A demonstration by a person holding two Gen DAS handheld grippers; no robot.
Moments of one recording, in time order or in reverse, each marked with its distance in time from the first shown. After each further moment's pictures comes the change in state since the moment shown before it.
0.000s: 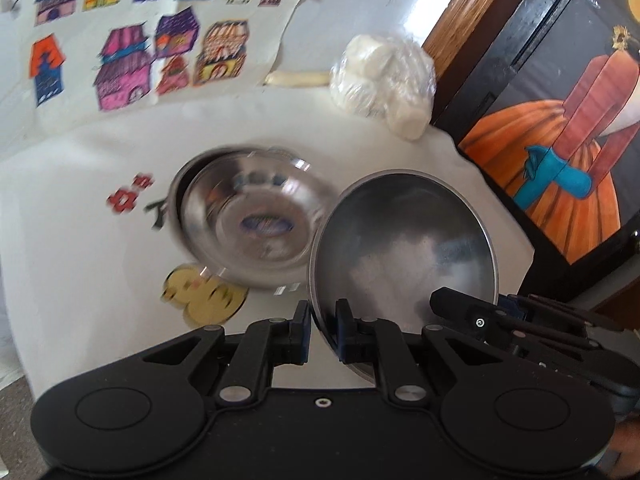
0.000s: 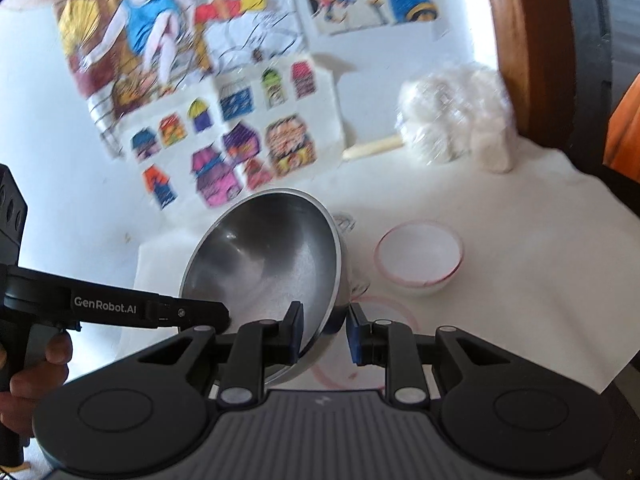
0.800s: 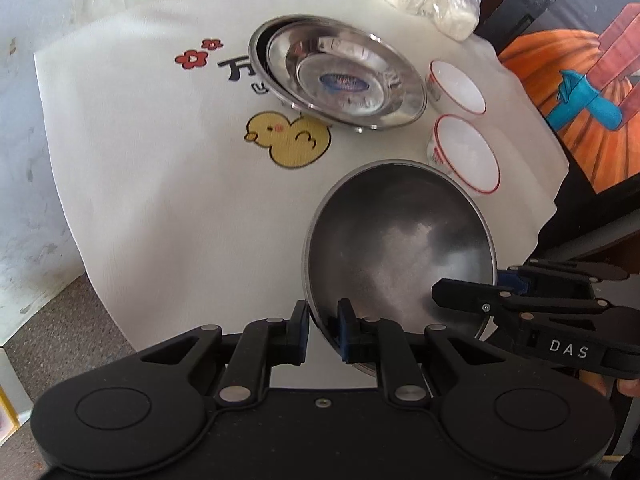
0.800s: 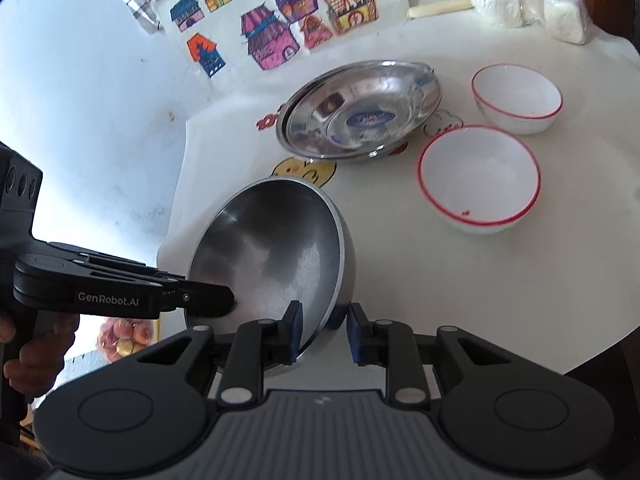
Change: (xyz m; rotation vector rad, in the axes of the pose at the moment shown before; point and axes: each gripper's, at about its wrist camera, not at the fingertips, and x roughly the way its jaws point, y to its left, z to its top) left arm -0.007 0.054 -0.060 -0.016 0.271 0.052; right arm 0.030 0.041 -0.050 0.015 0.349 0.127
